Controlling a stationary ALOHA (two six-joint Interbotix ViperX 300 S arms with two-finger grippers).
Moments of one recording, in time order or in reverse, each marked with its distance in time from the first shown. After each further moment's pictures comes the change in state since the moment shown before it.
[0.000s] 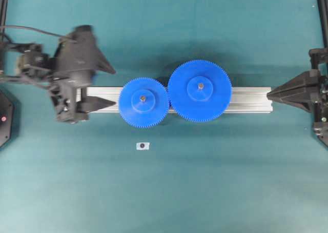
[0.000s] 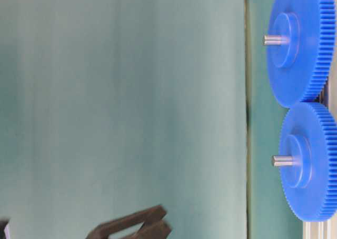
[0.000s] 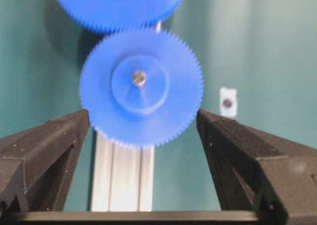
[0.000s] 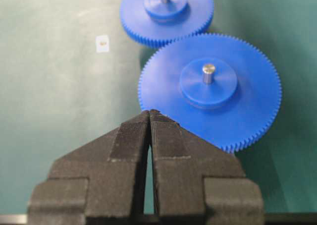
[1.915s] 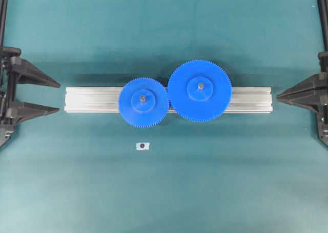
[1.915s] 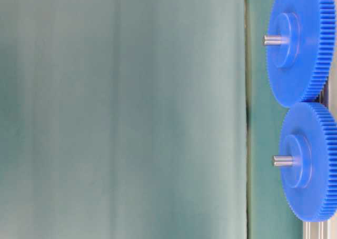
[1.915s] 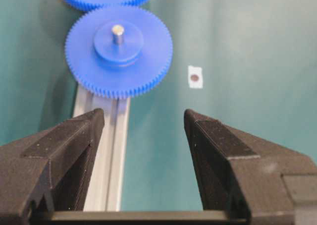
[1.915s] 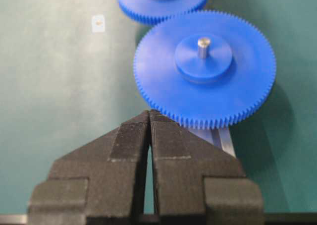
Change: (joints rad) left arm -0.035 -0.518 0.376 0.002 -0.081 -0.089; right arm -0.009 -0.132 0.071 -0.015 0.066 0.002
